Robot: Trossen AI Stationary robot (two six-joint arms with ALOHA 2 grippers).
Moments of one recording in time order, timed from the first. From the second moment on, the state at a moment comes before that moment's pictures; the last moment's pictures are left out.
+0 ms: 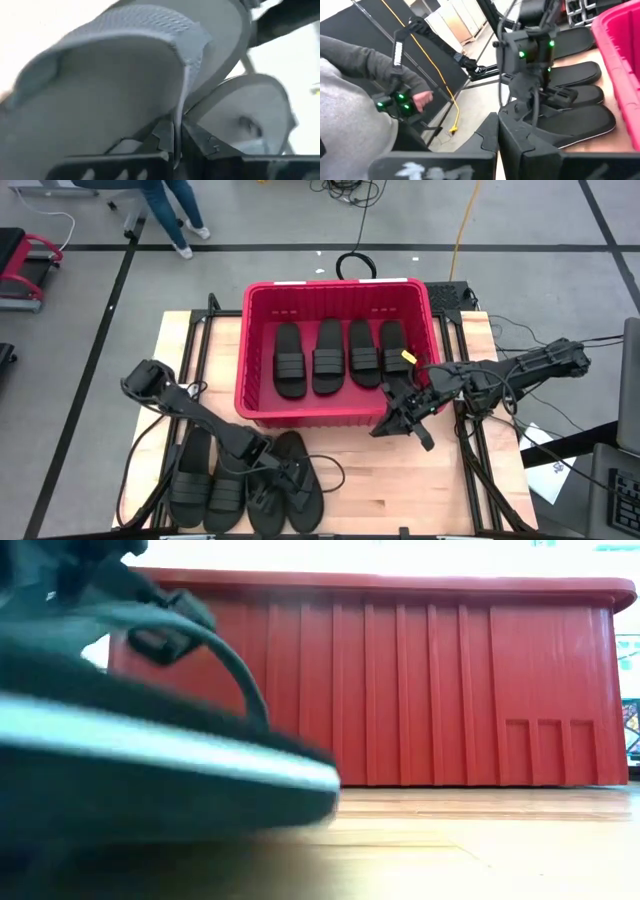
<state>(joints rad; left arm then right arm) -0.52 1.76 1.12 -0.43 0.22 -0.17 0.26 1.06 0.94 -0.09 -0.28 0.52</state>
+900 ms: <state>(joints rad) -0.42 1.72 2.02 -1.28 0.04 0.02 0.25 1.07 0.94 -0.11 -0.22 0.20</state>
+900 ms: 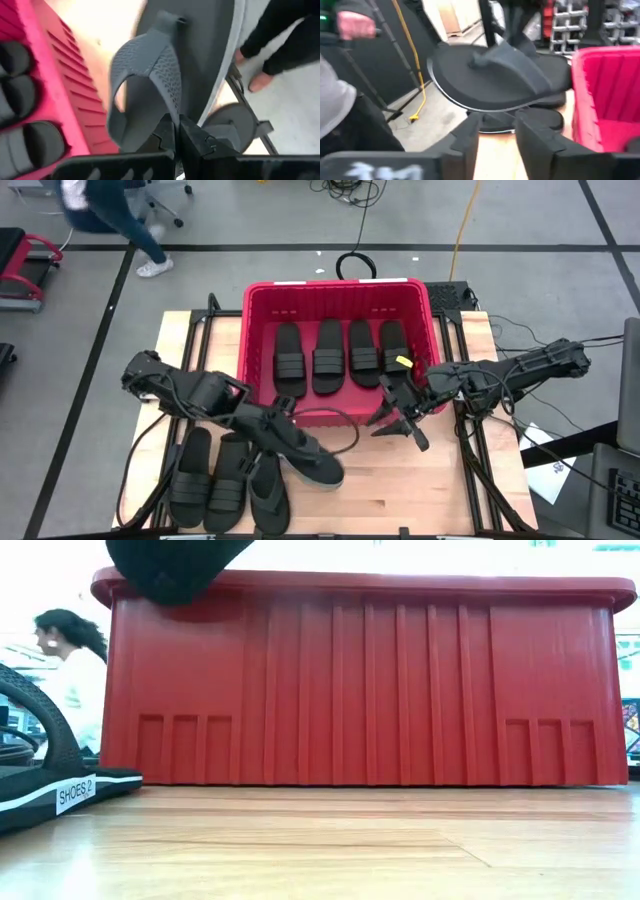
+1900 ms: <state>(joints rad) -0.41 1.72 2.13 -1.54 0.08 0.33 0.10 1.13 0.95 0.08 -0.19 0.14</state>
